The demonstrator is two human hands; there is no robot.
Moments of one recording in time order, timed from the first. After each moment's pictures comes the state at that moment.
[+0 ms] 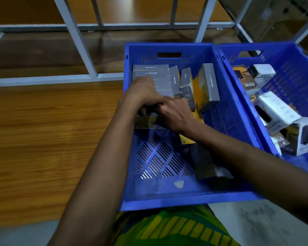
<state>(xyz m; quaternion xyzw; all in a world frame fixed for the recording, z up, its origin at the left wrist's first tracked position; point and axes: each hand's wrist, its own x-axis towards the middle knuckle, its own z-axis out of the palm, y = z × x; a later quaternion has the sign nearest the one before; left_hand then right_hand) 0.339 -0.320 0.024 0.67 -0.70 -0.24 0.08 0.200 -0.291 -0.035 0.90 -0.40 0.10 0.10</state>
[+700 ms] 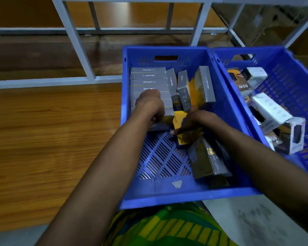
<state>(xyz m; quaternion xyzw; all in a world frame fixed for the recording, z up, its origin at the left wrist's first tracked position) 0.306 -0.311 0.001 0.69 -0.65 -0.30 -0.02 0.144 -0.314 -0.049 0.64 -0.66 -0.34 -0.22</state>
